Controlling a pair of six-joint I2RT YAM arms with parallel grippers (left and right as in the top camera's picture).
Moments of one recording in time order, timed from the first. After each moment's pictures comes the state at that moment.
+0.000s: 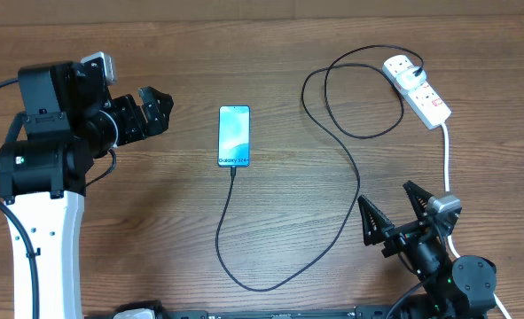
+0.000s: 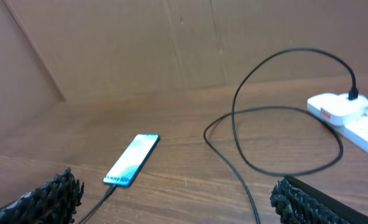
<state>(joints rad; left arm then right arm) 0.10 1.30 1.46 -1.00 0.32 -0.26 0.12 0.04 0.30 -0.38 -0.27 0.24</state>
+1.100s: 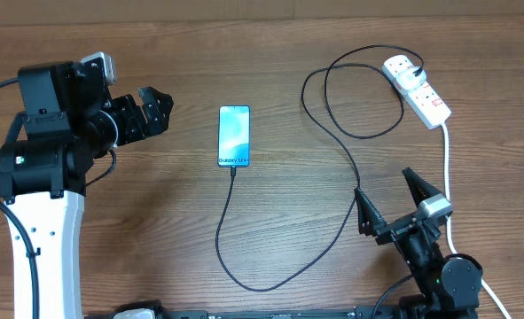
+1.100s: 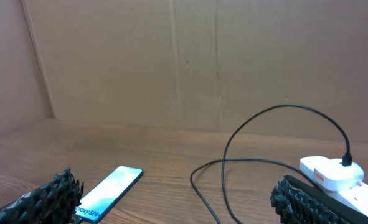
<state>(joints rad) 0.10 1.30 1.46 -1.00 0.32 -0.26 0.12 0.01 0.07 0.04 -0.27 0.13</state>
